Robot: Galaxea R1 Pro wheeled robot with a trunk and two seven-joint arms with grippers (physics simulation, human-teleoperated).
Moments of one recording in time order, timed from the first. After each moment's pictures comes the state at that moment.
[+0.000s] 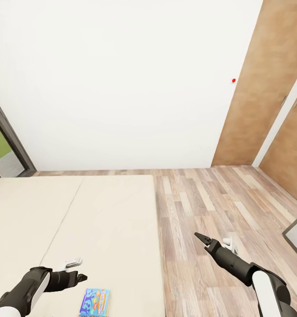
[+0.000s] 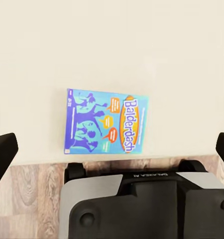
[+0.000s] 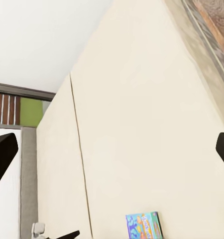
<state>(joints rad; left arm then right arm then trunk) -0.50 0.23 0.14 -0.56 0.01 0.62 -0.46 -0.19 0.06 -0.40 -1.46 -0.67 0.91 0.32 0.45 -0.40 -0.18</state>
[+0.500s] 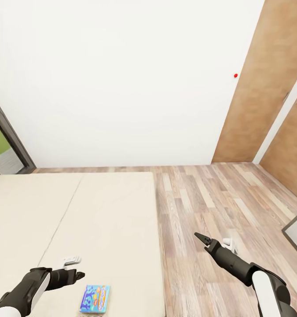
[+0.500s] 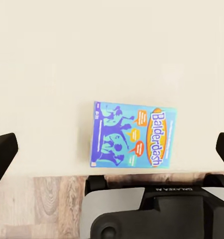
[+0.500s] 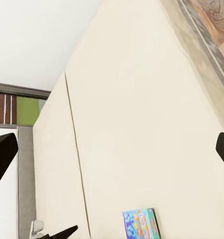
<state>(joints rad) -0.50 0.23 0.13 -0.55 0.01 0.53 -0.38 -0.19 0.06 -0.40 -1.46 -0.67 0.91 0.32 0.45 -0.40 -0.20</state>
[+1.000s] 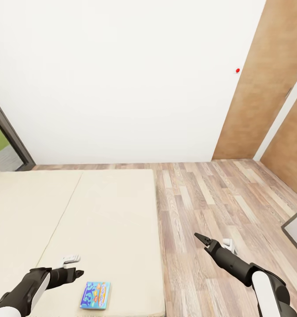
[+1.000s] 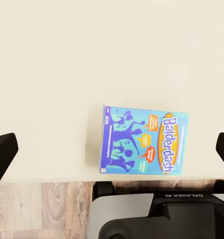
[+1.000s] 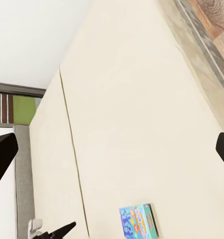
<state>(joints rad) -0.50 0.23 0.13 -0.55 0.01 0.49 -0.35 -0.19 0.06 -0.40 -1.45 -0.67 0.90 0.32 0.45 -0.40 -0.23</state>
